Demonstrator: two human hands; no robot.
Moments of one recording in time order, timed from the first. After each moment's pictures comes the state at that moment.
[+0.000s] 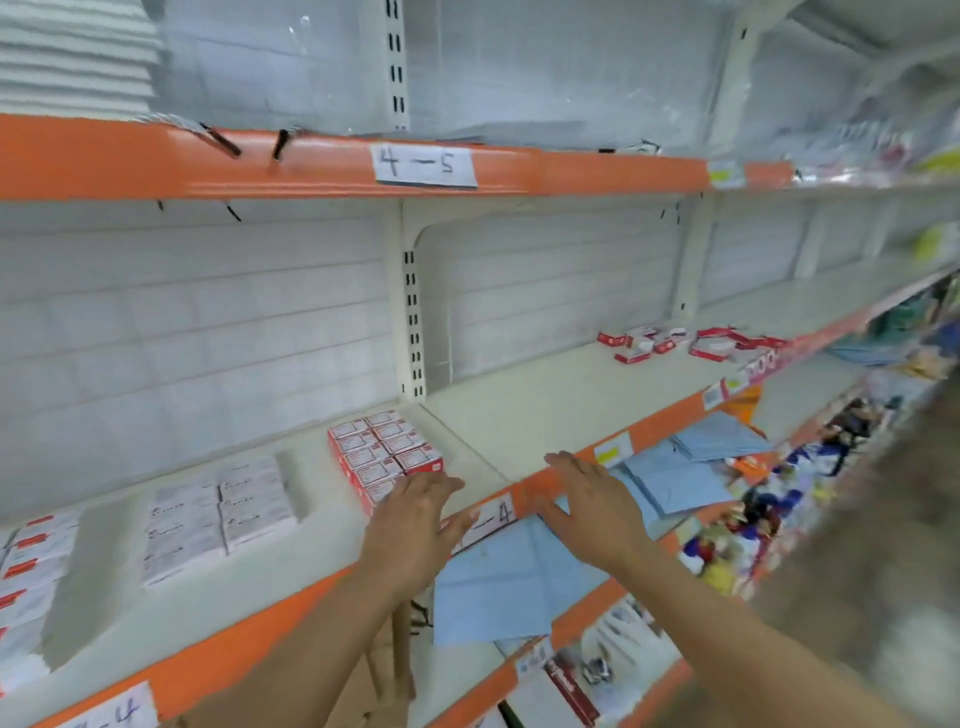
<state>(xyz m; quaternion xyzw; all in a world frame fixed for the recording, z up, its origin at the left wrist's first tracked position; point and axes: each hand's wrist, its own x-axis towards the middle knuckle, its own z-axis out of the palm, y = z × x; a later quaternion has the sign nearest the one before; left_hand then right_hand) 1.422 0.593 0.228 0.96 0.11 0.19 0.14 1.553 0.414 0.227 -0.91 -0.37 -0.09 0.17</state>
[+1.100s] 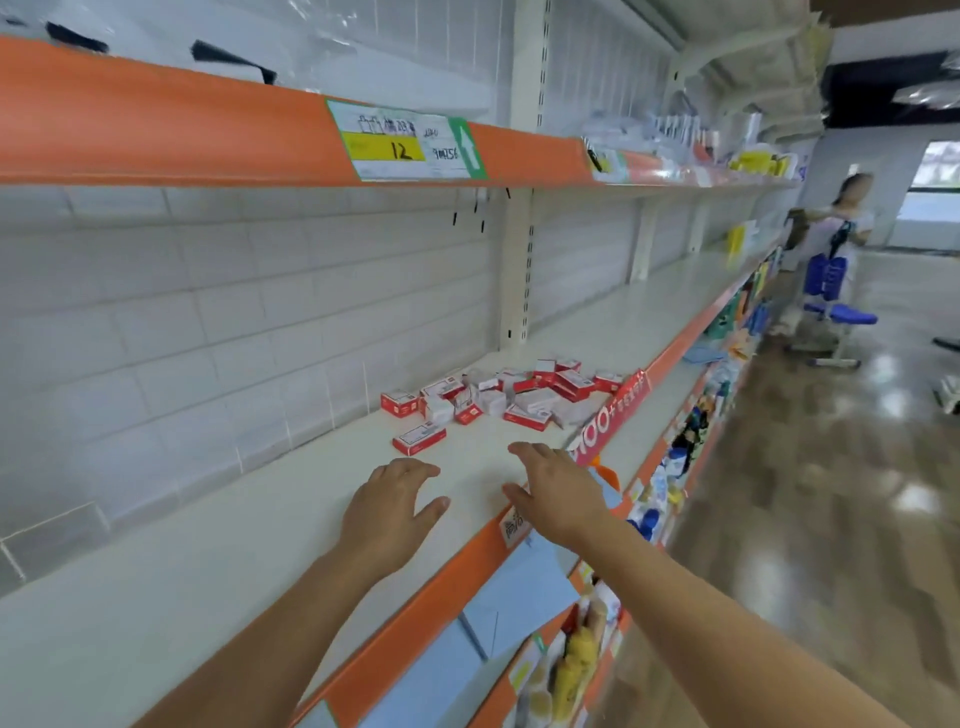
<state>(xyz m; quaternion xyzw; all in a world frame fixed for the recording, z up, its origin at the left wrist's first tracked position) 1.899 0.473 0.225 0.97 0.02 0.14 0.18 1.962 0.277 0.246 -0.96 -0.25 -0.07 0.14</state>
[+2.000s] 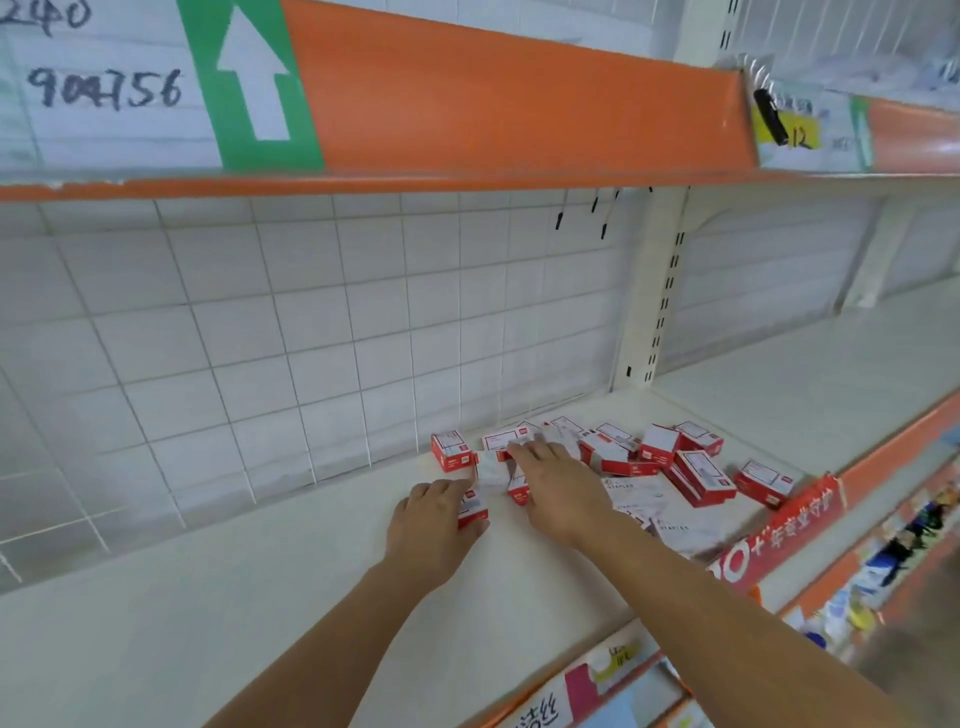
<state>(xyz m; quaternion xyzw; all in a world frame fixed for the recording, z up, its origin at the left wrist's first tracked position) 2.052 0.486 0.199 0.96 0.22 0.13 0.14 2.172 0.363 0.232 -0.89 -0.45 -0.04 0.07</state>
